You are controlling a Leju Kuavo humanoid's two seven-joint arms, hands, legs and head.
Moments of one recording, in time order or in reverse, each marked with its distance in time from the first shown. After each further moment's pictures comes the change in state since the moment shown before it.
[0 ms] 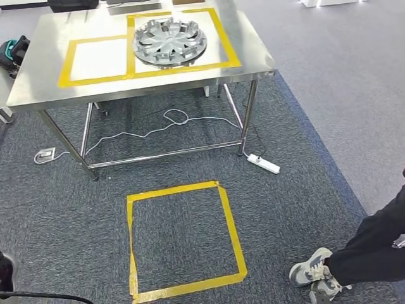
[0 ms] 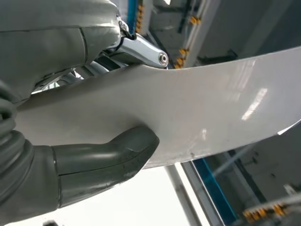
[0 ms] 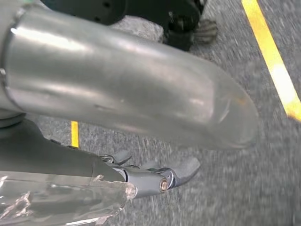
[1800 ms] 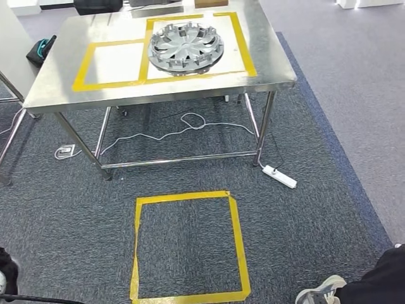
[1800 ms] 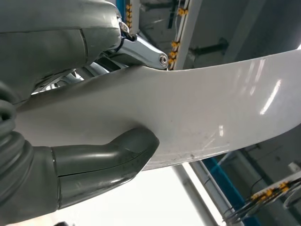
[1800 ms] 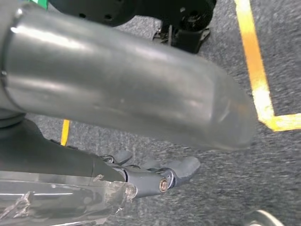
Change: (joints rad) left arm 0.018 -0.005 -0.007 0.012 -0.006 -0.088 0.000; right arm 0.003 0.017 -0.001 0.004 0.017 0.007 0.000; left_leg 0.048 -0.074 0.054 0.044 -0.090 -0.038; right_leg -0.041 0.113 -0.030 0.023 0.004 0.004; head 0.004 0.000
